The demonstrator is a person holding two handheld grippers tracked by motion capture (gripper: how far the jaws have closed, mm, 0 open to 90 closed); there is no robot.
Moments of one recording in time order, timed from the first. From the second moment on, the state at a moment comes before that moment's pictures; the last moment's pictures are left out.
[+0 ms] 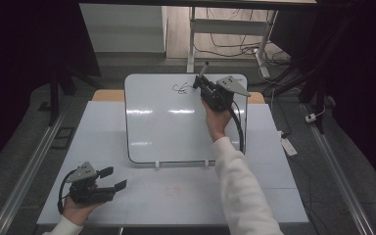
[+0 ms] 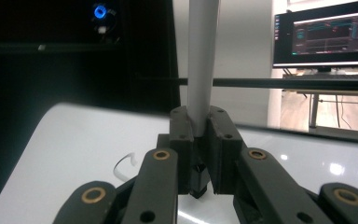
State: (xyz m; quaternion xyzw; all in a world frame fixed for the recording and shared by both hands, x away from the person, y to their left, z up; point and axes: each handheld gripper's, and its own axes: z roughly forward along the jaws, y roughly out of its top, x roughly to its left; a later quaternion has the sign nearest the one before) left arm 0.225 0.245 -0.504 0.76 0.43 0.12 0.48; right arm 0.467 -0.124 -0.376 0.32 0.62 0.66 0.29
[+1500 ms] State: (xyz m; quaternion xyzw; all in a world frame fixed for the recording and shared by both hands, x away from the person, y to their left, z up) left arm 0.225 0.247 -0.504 0.76 0.43 0.12 0.48; right arm 0.470 -0.102 -0.378 0.31 0.62 0.67 0.27
